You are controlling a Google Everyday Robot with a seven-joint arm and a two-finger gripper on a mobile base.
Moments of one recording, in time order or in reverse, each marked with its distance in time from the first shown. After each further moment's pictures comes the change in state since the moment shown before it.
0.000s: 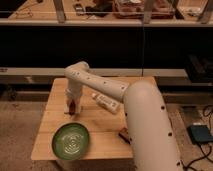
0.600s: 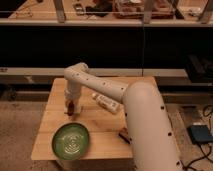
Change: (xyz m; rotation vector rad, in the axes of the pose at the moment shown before) arm 0.003 -0.007 0.004 0.026 0.007 -0.008
